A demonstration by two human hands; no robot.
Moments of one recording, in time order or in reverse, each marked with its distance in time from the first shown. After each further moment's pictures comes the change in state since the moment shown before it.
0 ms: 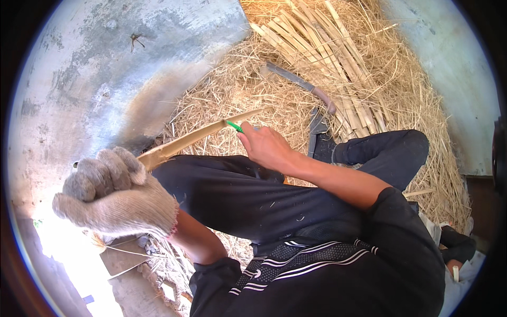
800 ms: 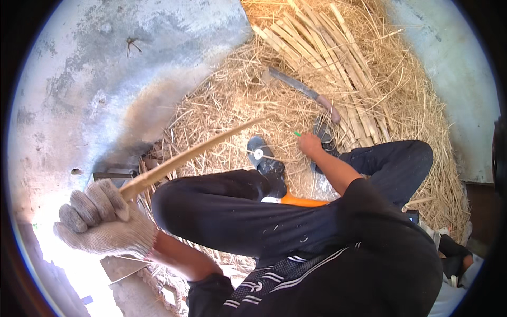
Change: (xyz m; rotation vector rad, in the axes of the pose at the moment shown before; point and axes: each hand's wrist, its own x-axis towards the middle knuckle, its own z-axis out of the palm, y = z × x) left_hand 0.036 -0.016 -0.041 -0.147 -0.096 -0.067; right_hand -0.038 0.298 0.130 -0.484 -0.359 0.616
